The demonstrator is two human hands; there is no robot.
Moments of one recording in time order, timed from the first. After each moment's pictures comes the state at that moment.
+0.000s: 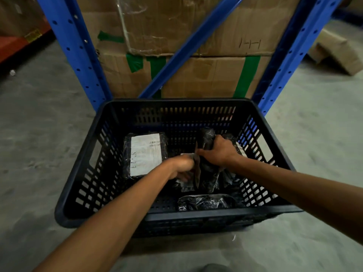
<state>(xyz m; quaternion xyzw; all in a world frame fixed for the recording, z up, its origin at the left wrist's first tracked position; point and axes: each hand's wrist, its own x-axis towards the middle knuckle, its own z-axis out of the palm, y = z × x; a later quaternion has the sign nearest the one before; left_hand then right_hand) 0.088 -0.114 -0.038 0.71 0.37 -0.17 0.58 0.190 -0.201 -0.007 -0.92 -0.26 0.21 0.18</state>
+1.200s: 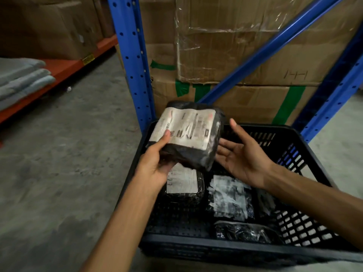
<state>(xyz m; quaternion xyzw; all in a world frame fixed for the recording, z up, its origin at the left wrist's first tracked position) -0.028 -0.035 0.055 0.23 0.37 0.34 0.84 0.147 -0.158 0.064 -0.42 -0.11 0.62 0.66</state>
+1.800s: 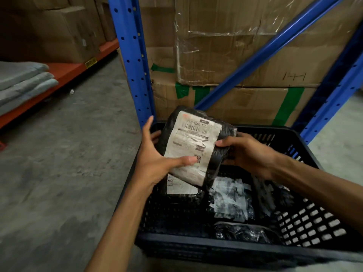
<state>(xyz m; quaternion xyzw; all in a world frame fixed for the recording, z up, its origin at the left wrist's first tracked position) -0.044 -0.045 0.059 0.68 0.40 0.33 0.52 0.165 -0.161 0.077 -0.56 -0.30 0.54 0.55</state>
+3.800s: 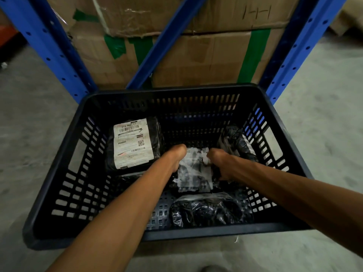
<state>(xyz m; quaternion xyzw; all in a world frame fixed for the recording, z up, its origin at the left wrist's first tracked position) 0.132 -0.096 -0.064 0.51 0.59 -0.08 0.63 0.195 -0.203 -0.034 -0.79 0.00 0.49 0.37</state>
